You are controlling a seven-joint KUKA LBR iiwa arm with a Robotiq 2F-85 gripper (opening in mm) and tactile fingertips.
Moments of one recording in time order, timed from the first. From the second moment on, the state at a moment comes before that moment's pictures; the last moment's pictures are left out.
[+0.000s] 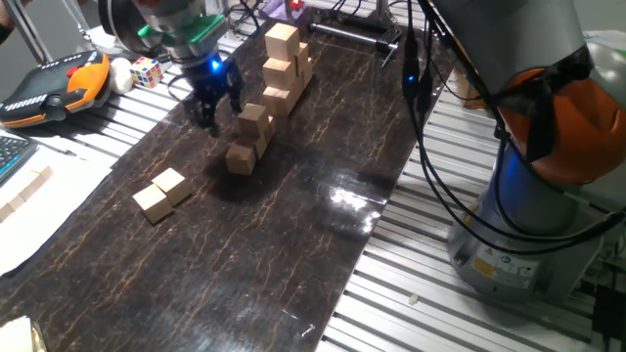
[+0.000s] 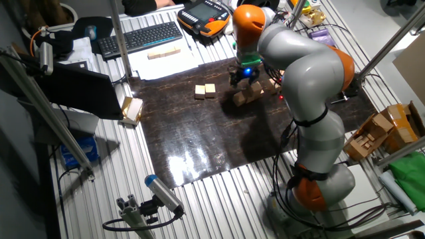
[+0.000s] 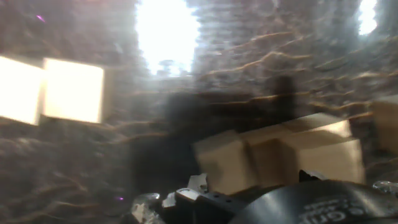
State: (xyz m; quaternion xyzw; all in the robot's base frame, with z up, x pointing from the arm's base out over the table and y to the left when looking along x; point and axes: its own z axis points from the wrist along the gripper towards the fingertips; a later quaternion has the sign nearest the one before) arm 0.581 0.045 0.124 -0.07 -0.99 0.04 0.06
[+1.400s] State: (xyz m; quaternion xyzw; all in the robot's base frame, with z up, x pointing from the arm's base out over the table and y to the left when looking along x) arm 0.583 0.070 0.116 -0.05 -1.00 0.01 0.04
